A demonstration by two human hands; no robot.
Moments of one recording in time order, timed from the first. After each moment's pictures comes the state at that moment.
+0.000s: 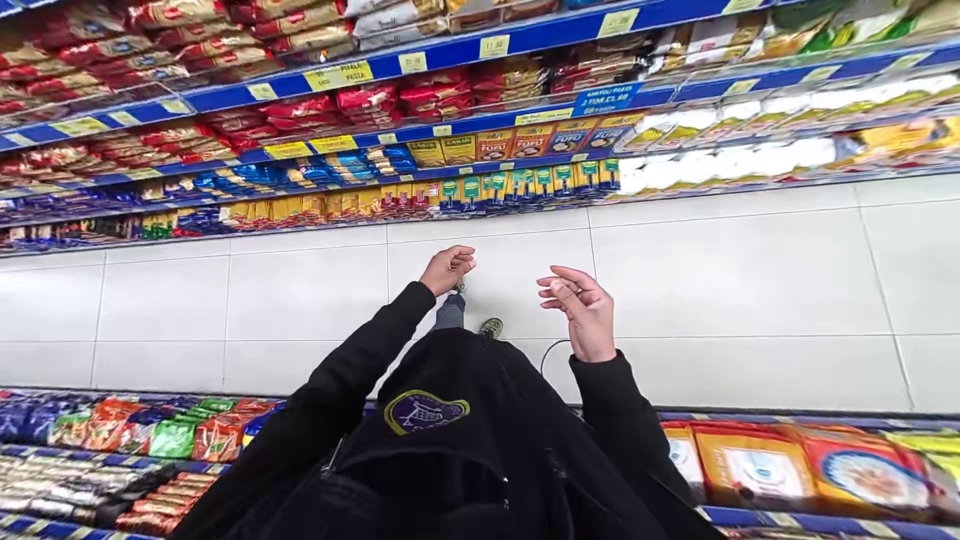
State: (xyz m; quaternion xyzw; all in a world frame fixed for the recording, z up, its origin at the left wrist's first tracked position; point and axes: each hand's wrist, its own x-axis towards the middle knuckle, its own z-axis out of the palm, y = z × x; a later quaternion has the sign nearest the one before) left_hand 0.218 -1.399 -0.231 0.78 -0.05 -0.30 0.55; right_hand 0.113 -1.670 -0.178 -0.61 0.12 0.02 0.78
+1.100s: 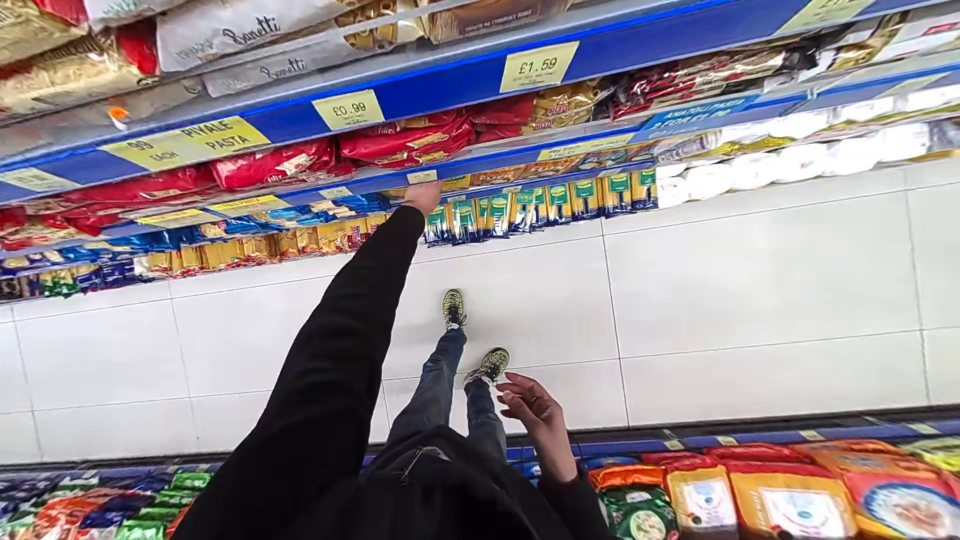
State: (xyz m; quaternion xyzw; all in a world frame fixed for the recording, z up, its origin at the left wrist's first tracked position) left_hand 0.637 -1.406 -0.489 0.94 -0.13 -0.30 0.05; right_hand 0.207 -1.572 -0.365 -0.53 0.37 0.19 0.74
